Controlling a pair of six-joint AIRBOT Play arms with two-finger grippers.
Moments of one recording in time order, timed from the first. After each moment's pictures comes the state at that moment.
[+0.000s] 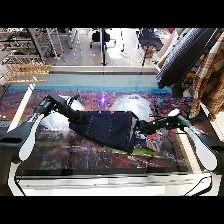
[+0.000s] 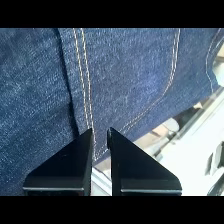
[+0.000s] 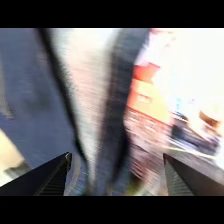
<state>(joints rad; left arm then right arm) -0.08 -1.99 1.75 -2.33 1.44 1.94 -0.11 -1.71 1.18 -0.67 1.20 1.05</state>
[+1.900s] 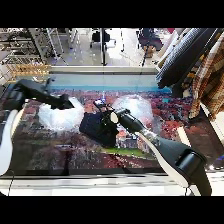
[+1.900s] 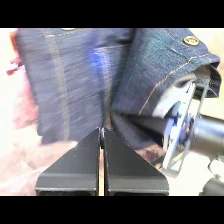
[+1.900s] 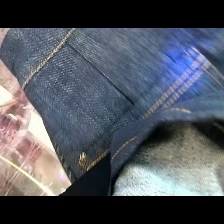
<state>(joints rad) 0.06 -1.72 1.75 -2.30 1.40 1.76 0.61 -1.81 1.59 -1.30 0.92 1.47</state>
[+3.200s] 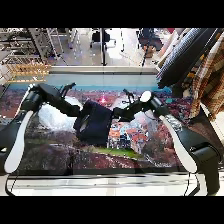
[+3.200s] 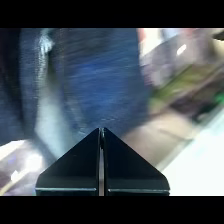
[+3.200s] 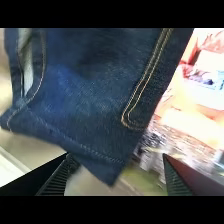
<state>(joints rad) -0.08 -1.80 1.75 -2.15 1.43 1.93 0.26 -1.80 1.64 -0.84 1.24 1.54</state>
